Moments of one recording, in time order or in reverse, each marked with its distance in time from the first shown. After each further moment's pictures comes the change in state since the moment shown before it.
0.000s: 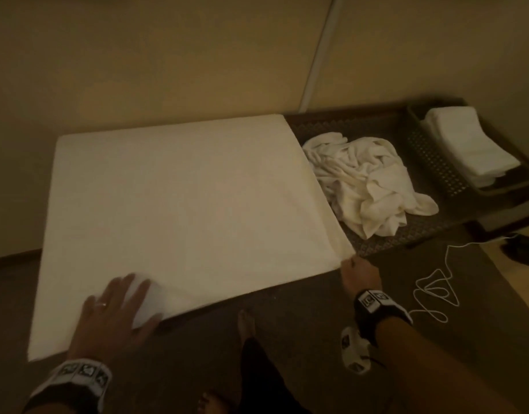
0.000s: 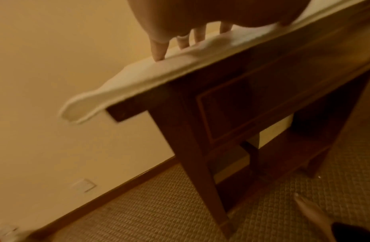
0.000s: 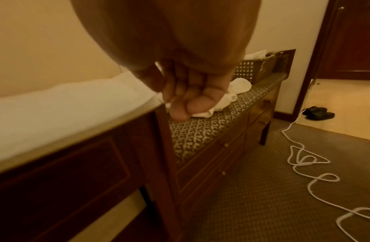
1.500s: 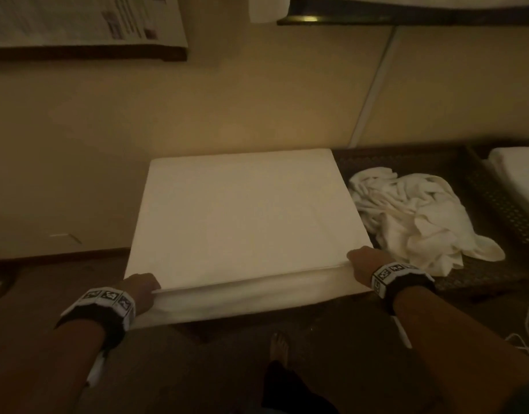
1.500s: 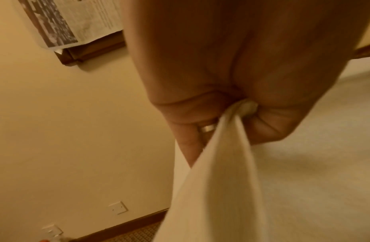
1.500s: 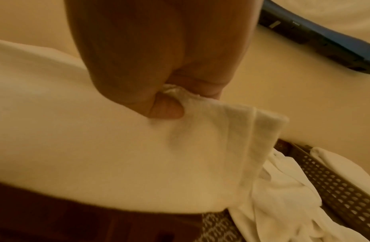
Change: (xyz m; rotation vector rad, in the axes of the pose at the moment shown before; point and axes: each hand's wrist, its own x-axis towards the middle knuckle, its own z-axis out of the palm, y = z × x) left_hand 0.006 -0.054 -0.080 -0.003 -0.328 -0.237; right_hand 0.004 -0.091 -0.031 -0.916 -0.112 -0.785
